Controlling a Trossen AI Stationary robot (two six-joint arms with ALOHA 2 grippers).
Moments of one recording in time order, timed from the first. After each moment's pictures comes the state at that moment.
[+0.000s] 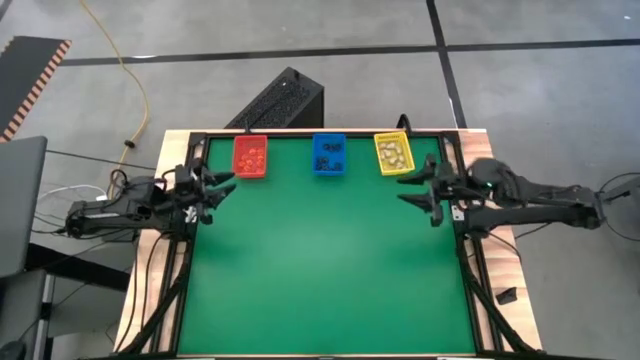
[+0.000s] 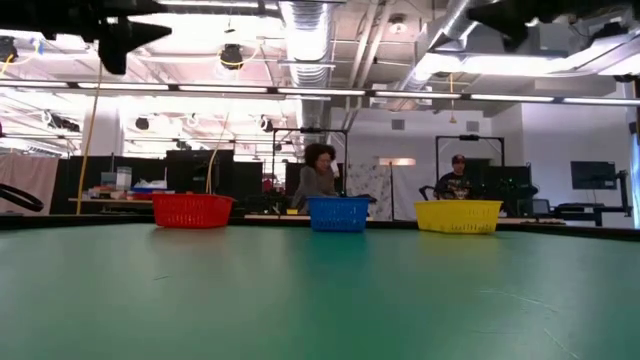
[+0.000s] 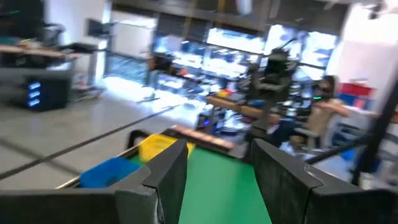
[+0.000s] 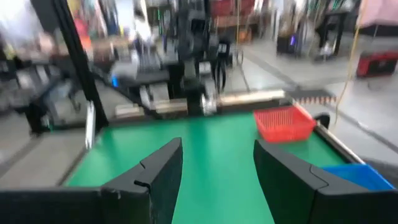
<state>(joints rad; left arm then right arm) 0.04 0.13 0.32 0.05 -0.30 -0.17 -0.13 0.52 0.62 -0.15 -0.08 0.10</state>
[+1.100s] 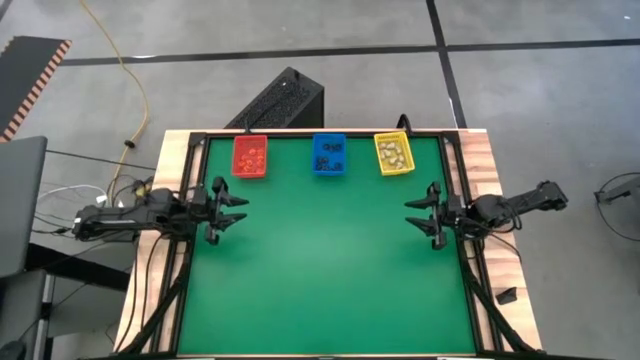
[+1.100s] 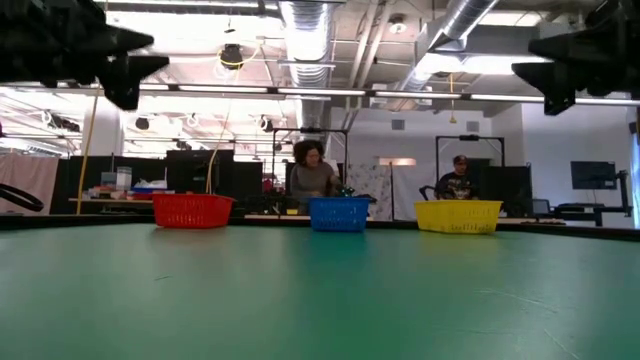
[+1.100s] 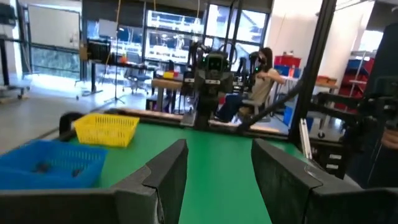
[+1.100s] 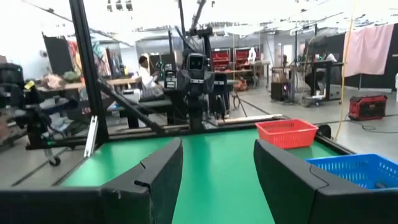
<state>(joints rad) 0.04 0.00 0.06 0.18 -0.01 -0.15 0.32 0.00 0.03 0.15 0.39 0.03</state>
